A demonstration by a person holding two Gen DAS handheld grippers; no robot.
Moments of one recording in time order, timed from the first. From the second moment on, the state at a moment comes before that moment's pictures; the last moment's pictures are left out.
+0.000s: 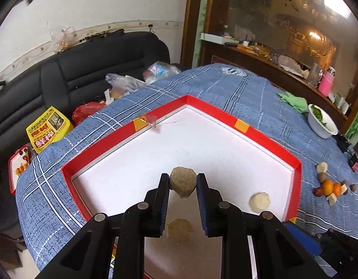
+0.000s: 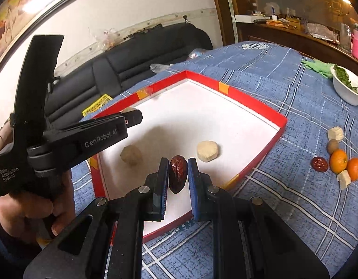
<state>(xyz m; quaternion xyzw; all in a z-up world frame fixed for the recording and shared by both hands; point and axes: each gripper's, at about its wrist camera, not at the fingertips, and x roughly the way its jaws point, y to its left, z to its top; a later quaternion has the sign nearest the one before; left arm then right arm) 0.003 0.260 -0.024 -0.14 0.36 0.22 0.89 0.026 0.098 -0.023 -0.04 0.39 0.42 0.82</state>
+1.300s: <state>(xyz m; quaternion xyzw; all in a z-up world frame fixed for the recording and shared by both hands) -0.026 0.221 0.015 -0.14 0.31 0.24 0.91 -0.001 0.068 0.003 -0.16 0.32 0.29 0.89</state>
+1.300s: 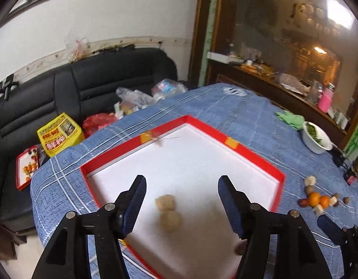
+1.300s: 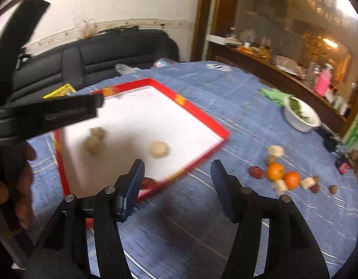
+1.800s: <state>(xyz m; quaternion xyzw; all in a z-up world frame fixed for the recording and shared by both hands) 0.008 0.082 -0.004 -0.05 0.35 0.07 0.93 0.041 -0.132 -0.027 -0.06 0.42 0.13 0.90</state>
